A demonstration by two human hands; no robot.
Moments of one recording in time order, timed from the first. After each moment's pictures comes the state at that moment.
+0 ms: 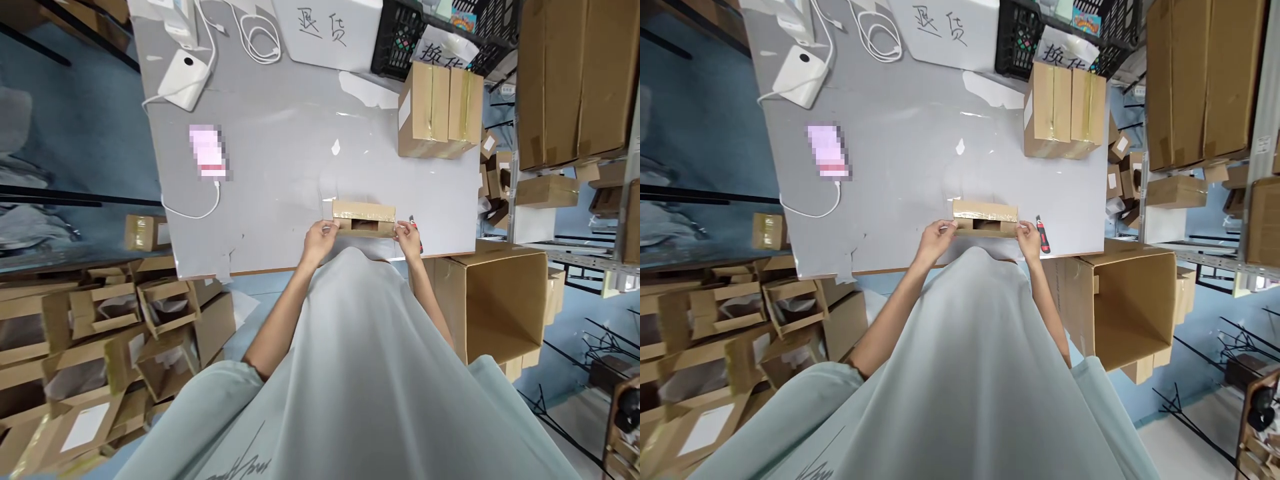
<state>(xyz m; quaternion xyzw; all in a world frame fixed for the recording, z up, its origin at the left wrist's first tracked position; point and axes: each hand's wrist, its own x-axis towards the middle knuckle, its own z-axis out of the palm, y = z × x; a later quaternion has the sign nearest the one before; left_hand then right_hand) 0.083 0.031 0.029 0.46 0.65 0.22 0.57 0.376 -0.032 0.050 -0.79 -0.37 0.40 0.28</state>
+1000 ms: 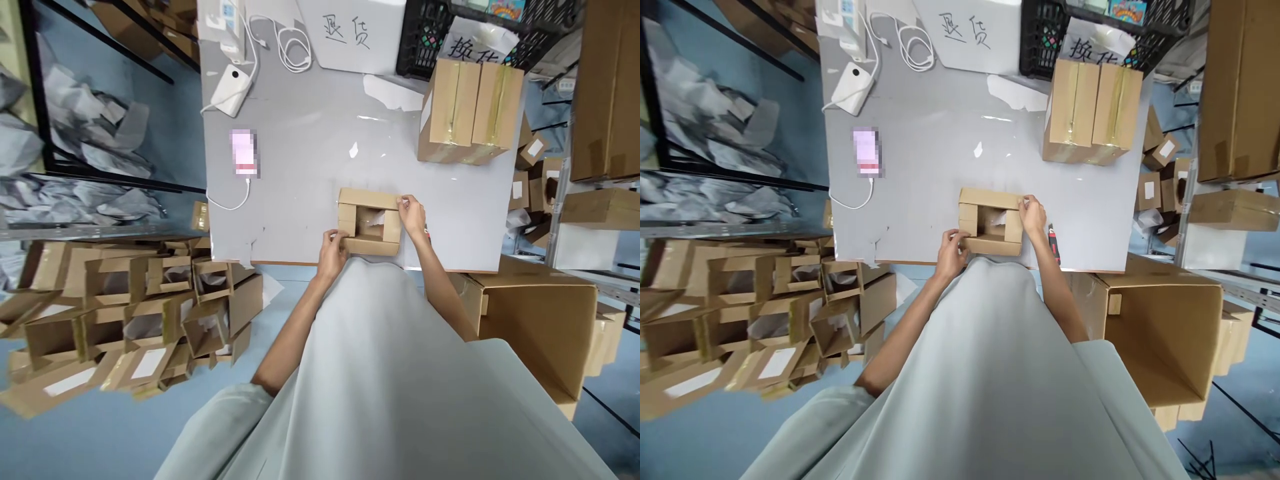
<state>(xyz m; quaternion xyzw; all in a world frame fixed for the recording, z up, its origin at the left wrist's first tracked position) 0.097 -0.020 0.032 0.60 0.66 0.16 0.42 0.391 0.090 0.038 -0.78 -0.49 0.37 0.14</state>
